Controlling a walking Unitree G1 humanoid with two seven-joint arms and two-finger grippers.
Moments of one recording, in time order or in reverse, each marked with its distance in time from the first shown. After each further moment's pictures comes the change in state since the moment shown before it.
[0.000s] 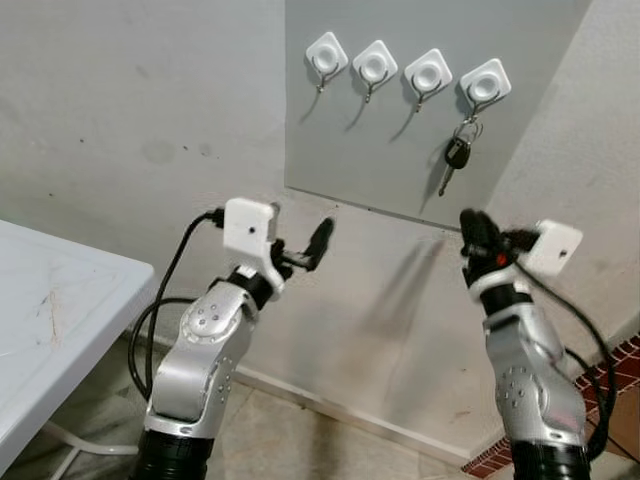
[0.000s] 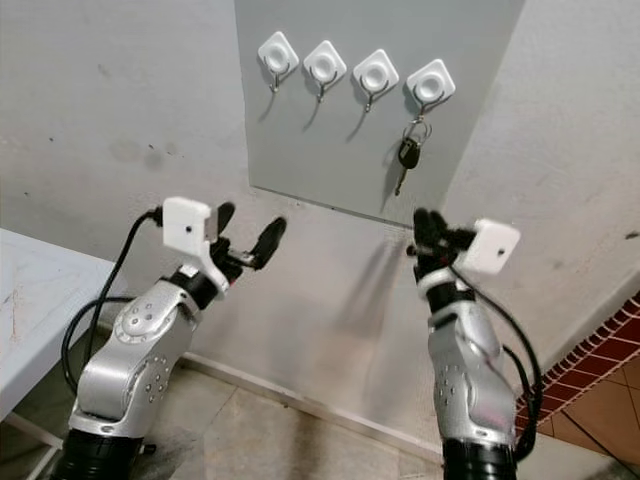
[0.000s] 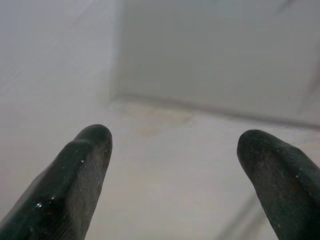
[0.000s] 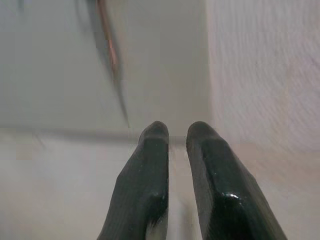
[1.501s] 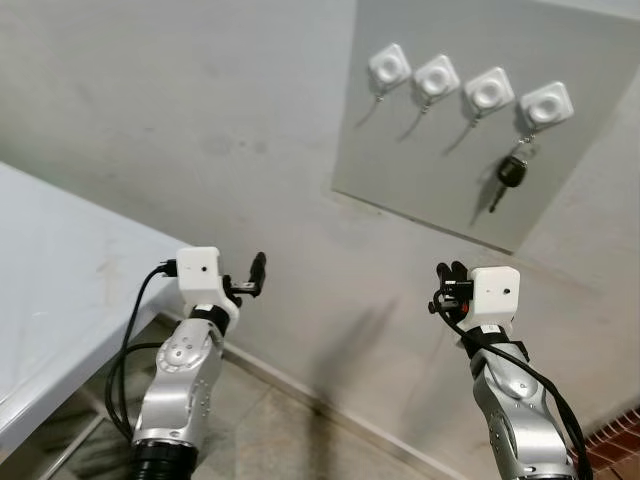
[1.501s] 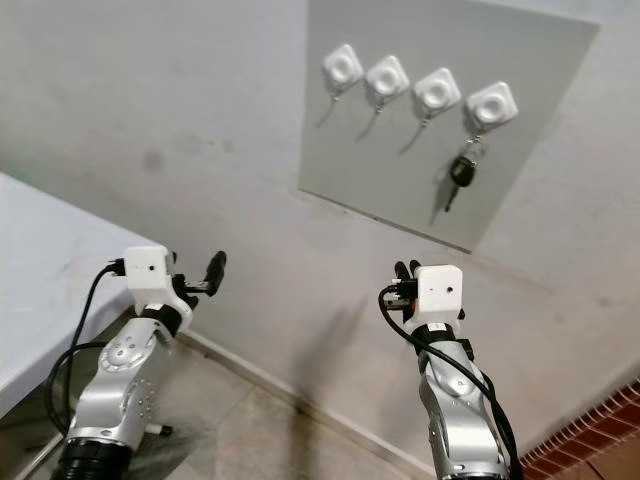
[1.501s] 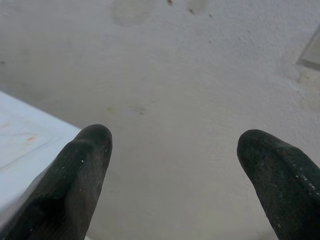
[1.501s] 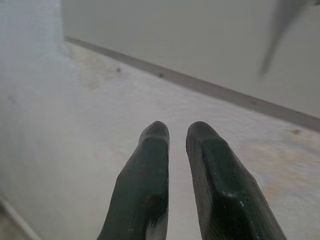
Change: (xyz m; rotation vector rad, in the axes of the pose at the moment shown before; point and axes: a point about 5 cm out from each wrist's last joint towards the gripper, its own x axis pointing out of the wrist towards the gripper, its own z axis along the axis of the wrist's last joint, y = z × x) left arm -0.009 0.043 -0.044 -0.019 0.044 0.231; right arm -0.012 0.000 -0.035 -0.269 0.113 0.021
